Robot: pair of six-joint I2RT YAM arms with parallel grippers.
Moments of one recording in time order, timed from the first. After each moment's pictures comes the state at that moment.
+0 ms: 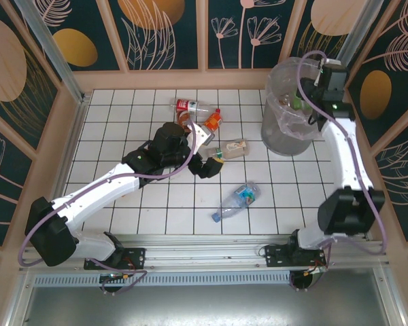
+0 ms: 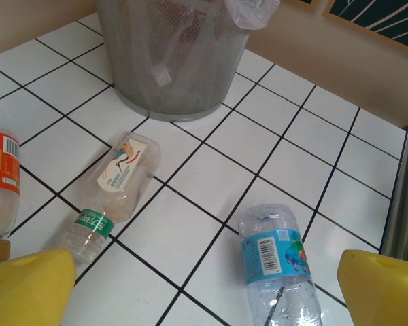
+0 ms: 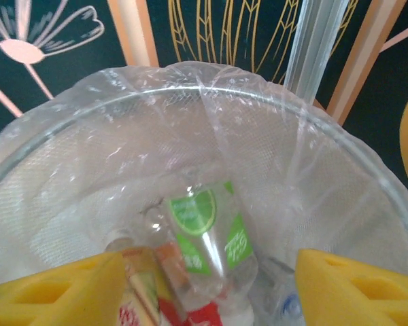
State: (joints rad) left arm -0.78 1.36 1.11 -0.25 0.29 -0.05; right arm -0.03 1.47 1.51 -0.47 0.15 0.12
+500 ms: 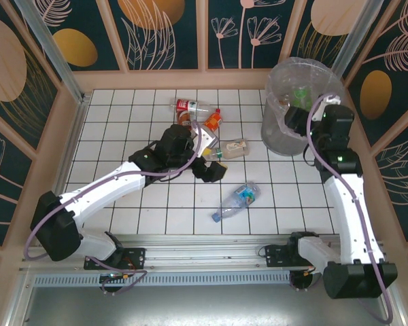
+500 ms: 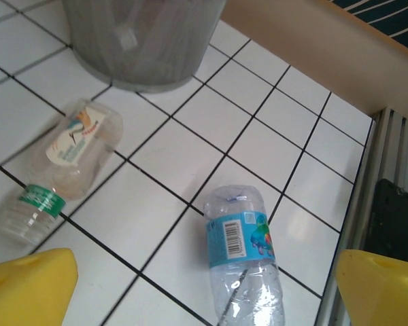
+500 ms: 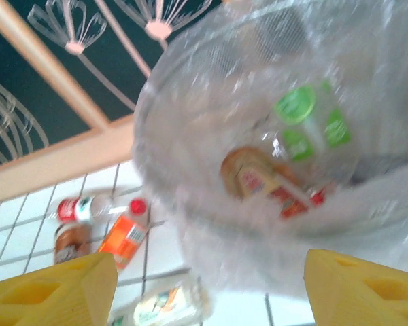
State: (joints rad) left arm -0.80 1.42 1.12 -0.28 0.36 -0.15; right arm 0.04 0.99 1.11 -0.49 -0.09 0.36
